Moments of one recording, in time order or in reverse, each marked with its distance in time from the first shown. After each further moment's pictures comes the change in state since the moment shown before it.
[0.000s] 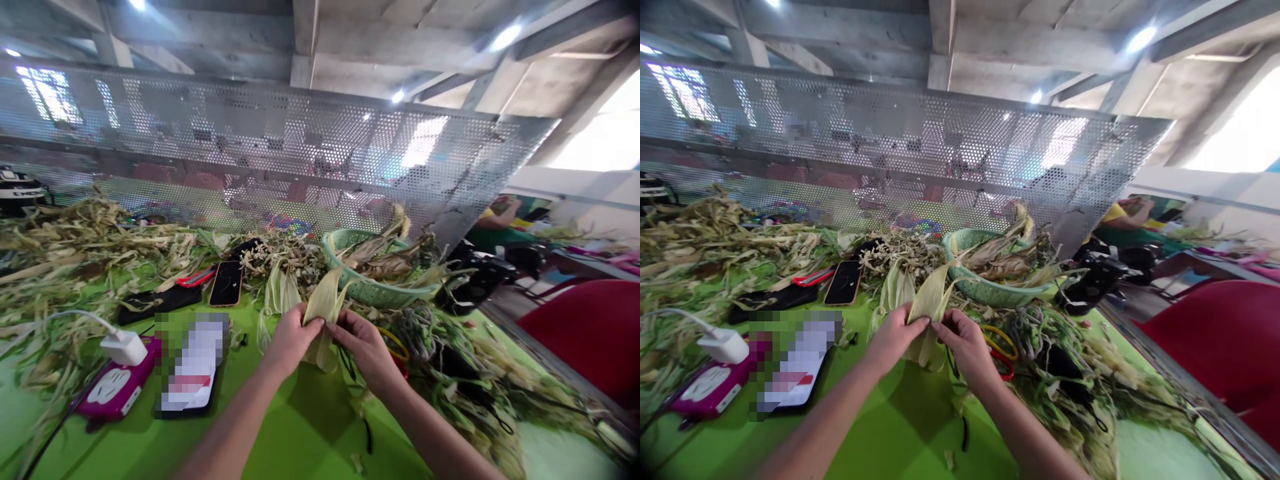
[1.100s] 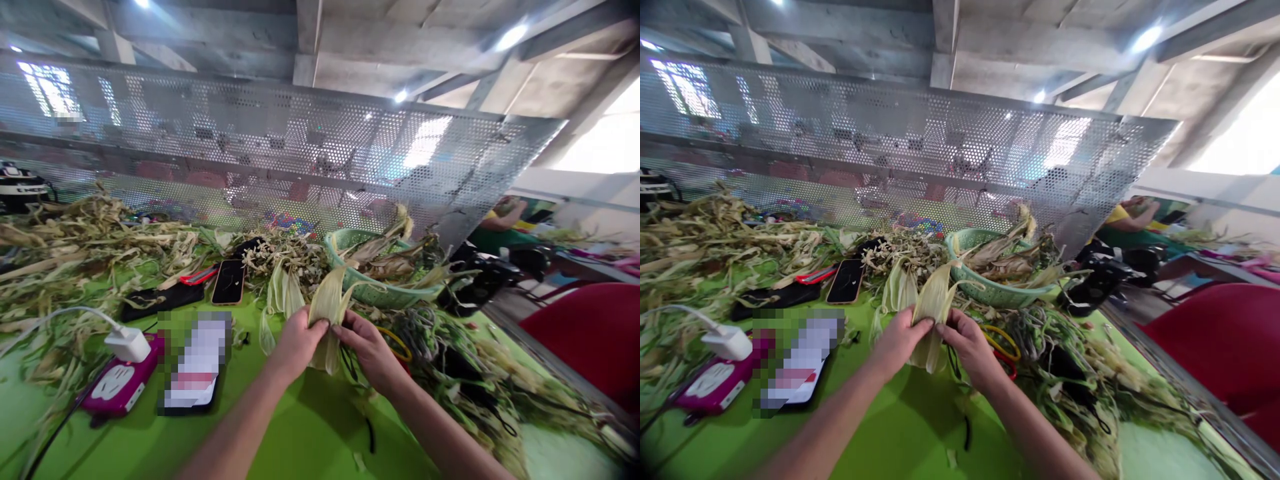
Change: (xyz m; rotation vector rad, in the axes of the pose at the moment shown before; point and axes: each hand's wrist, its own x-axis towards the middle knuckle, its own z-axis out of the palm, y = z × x) left_hand -0.008 0.009 0.003 -0.012 0.001 -0.011; right_hand -0.001 -0.006 0.000 0.124 -0.140 0.012
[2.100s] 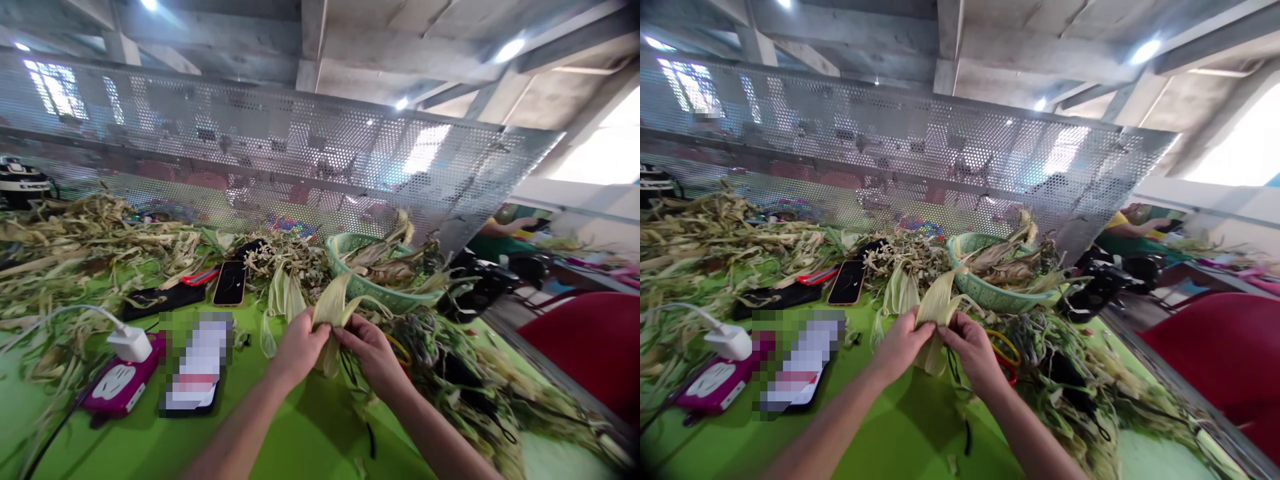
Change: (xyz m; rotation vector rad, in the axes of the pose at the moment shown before) left_hand 0.000 -0.002 0.001 0.031 0.009 0.048; right_hand -0.001 0.003 -0.002 0.015 0.091 -0.001
